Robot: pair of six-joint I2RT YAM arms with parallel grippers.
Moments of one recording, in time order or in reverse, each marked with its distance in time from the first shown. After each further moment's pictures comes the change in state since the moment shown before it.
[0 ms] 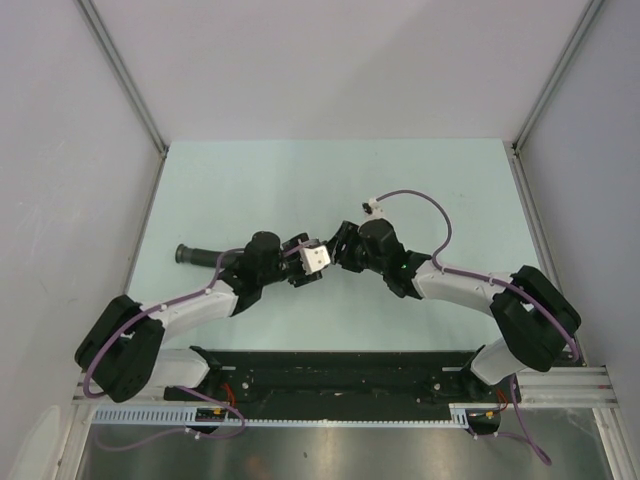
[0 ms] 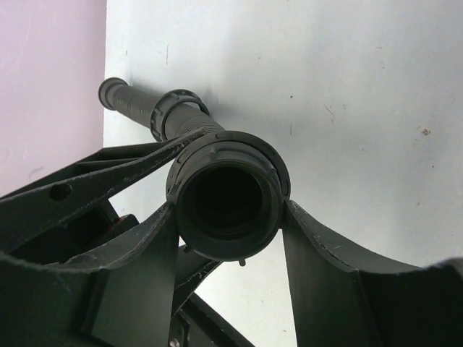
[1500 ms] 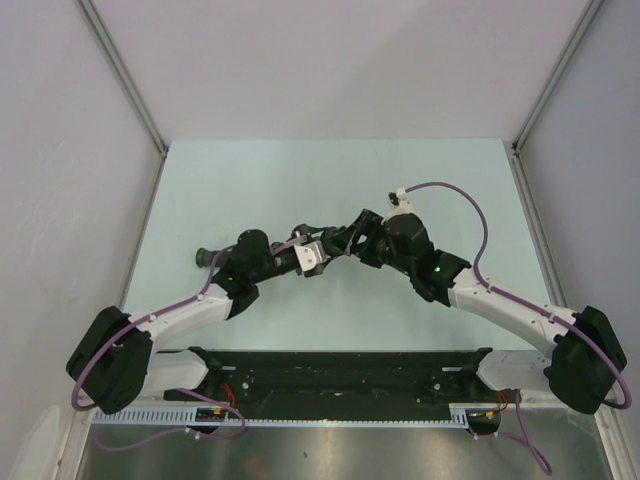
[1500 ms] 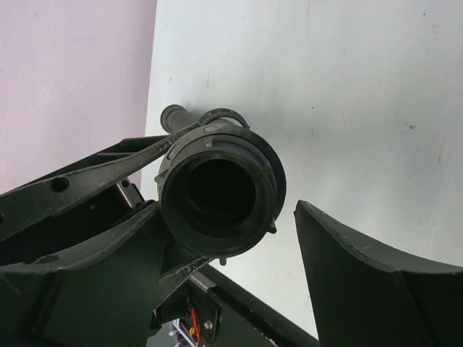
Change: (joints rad) left arm -0.006 -0.068 -0.001 0.245 0.148 -0.072; right arm -0.024 -0.284 0.014 -0.225 0.069 0.028
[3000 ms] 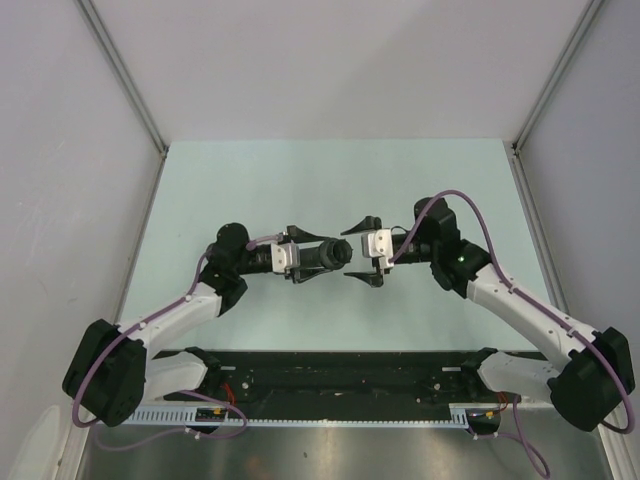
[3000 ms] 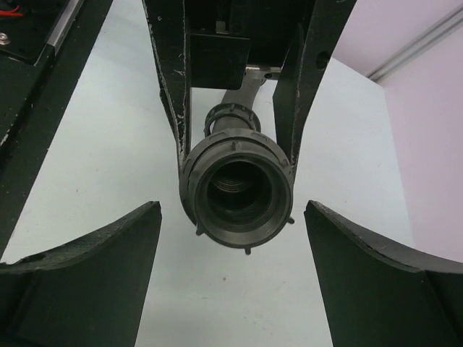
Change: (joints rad) left arm 0.135 -0.064 -0.002 0.031 0.472 -0.140; right arm -0.176 -0.101 0.040 -0.085 -0.948 -1.794
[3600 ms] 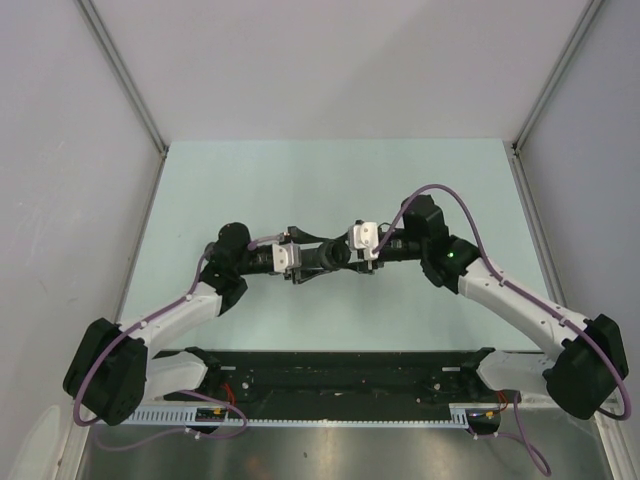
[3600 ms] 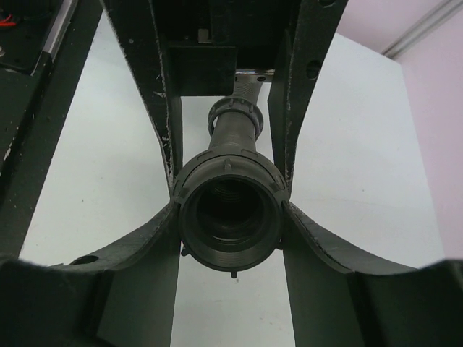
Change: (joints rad) left arm 0.002 0.007 0.000 -0.024 -0.001 0.019; right arm 0.060 0.071 0.060 -0.024 0.072 0.039
